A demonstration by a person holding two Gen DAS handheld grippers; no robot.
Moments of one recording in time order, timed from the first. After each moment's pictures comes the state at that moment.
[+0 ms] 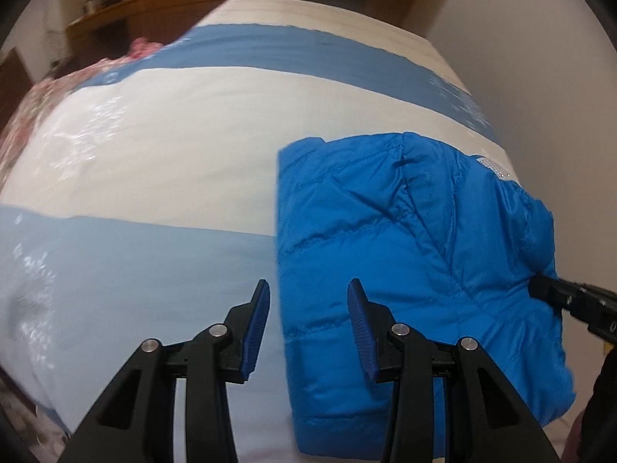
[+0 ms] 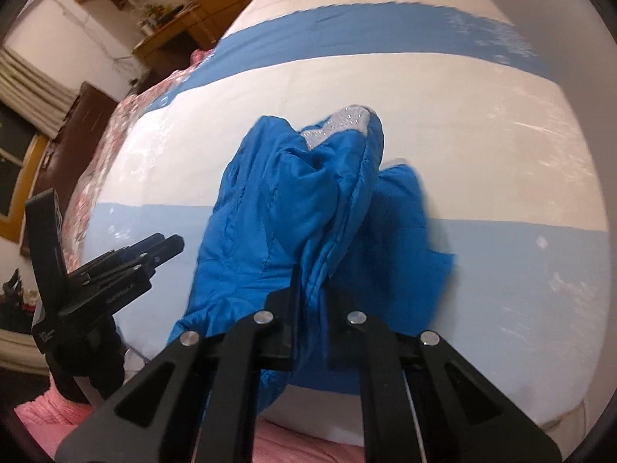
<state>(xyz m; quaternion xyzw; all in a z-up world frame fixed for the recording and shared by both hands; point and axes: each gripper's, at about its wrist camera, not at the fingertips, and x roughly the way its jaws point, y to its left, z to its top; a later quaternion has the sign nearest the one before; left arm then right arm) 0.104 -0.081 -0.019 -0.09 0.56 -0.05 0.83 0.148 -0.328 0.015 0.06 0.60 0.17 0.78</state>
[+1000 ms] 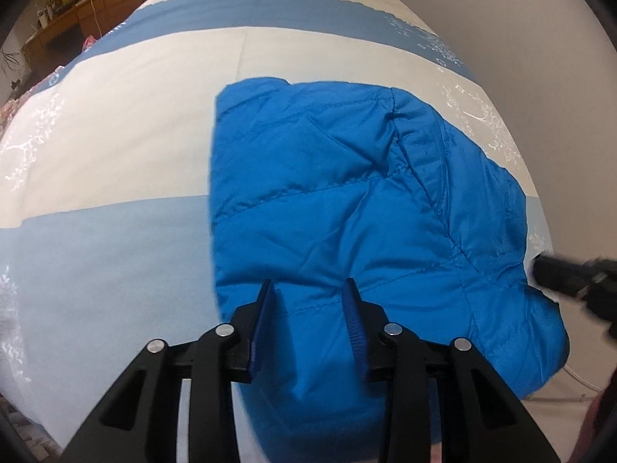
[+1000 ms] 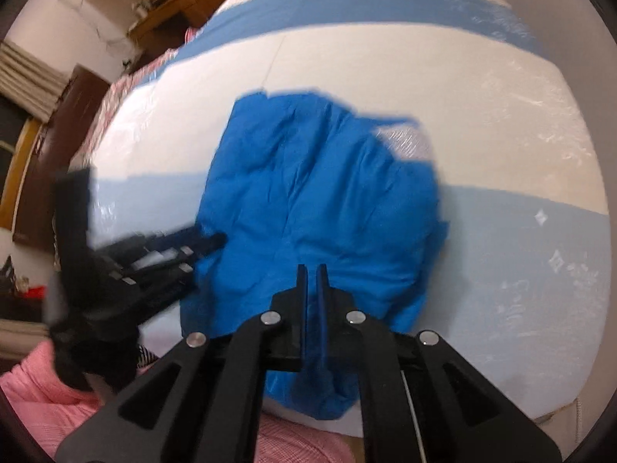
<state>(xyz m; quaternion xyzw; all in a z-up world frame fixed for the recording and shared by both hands) 0.096 -0.126 -0.064 -0.04 0.60 -0.10 0.79 0.127 -0.331 -0.031 0.03 0.63 0.18 0.75</state>
